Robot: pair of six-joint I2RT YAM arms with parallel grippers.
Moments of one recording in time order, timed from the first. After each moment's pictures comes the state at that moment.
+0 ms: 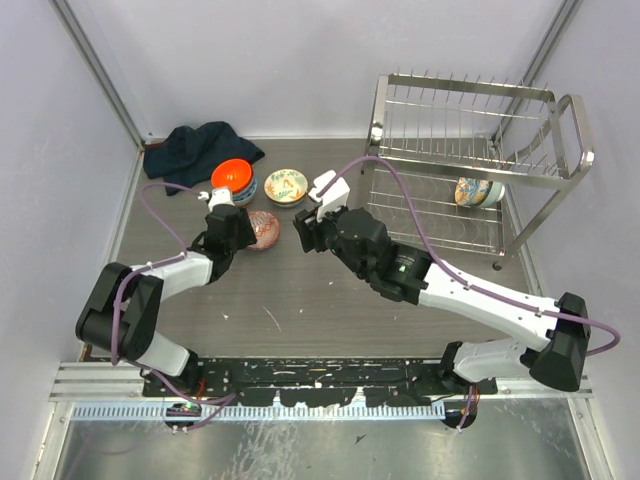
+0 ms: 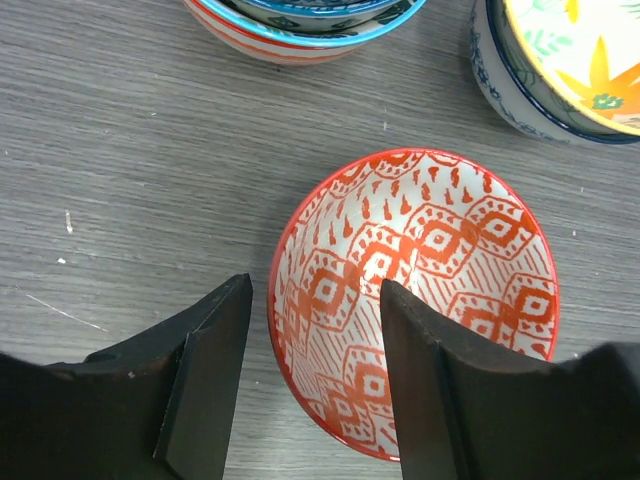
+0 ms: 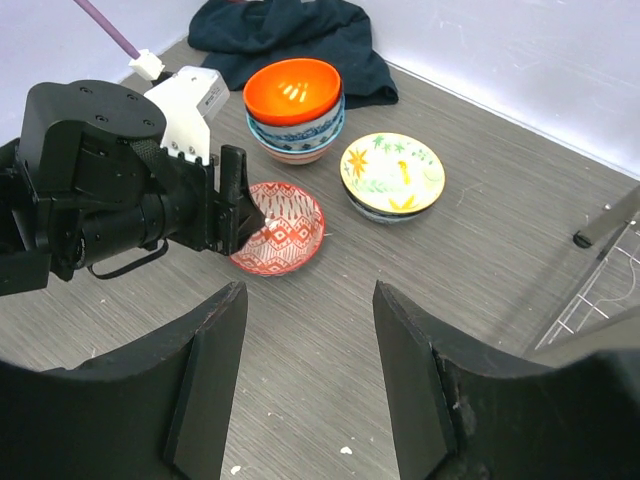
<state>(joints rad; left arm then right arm) -0.37 1.50 0.63 0.29 -0.30 -0.46 1.05 1.26 1.12 -0.03 0.43 0.08</state>
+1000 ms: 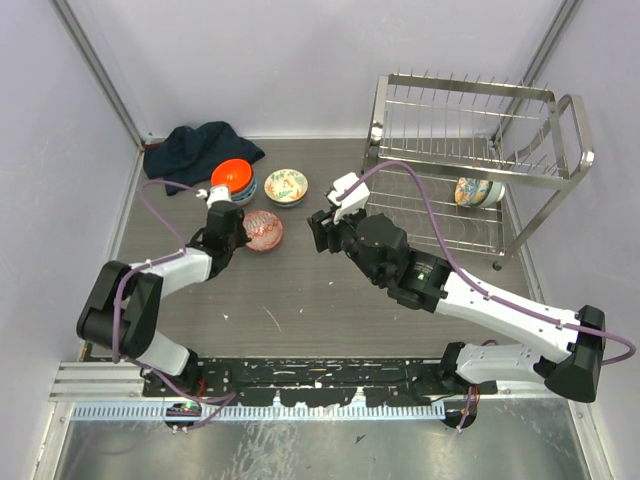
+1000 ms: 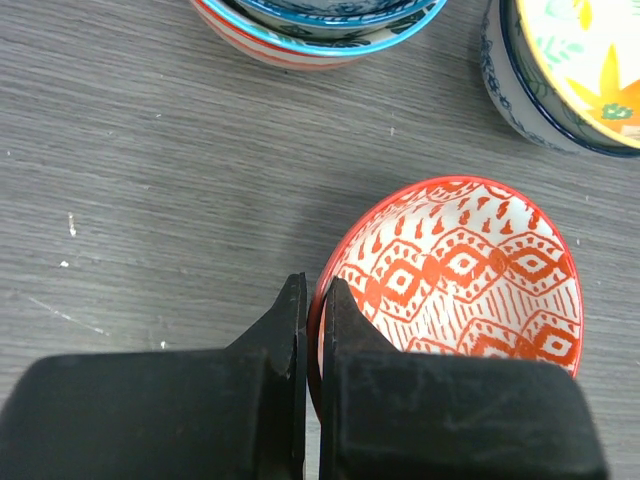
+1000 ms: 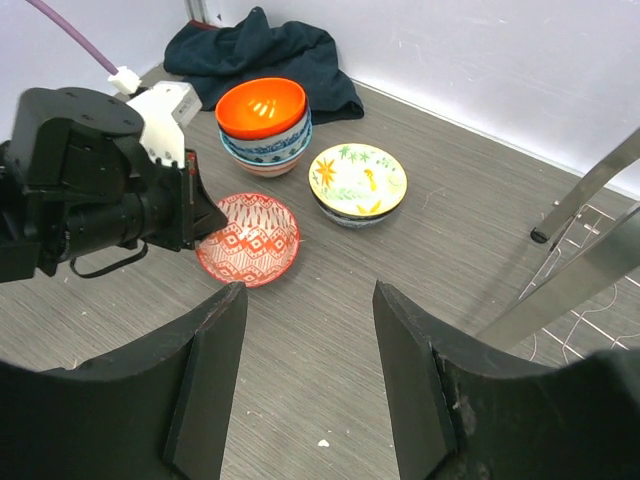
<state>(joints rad) -0.35 1.54 0.68 0.26 -0.29 -0.47 1.05 1.14 1.05 -0.04 0.49 0.06</state>
